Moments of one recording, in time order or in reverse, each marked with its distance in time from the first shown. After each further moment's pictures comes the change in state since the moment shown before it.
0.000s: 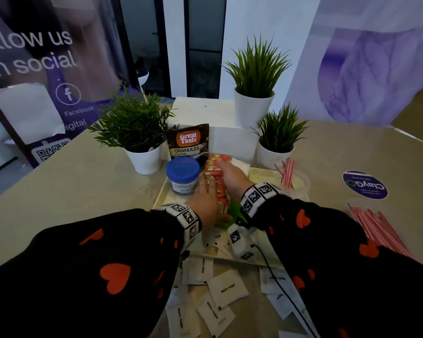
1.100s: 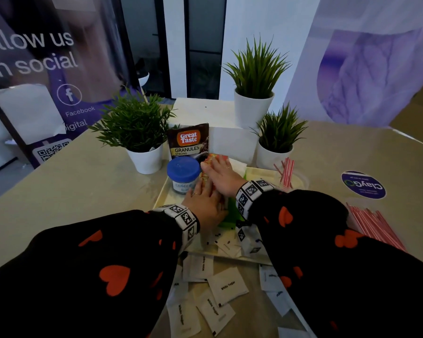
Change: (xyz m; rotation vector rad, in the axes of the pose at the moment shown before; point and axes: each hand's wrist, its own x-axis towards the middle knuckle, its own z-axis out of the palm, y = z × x) left_hand 0.004 -0.016 0.014 0.177 0.105 0.187; right_hand 0.001 0.001 0.003 -0.840 -0.172 -0.176
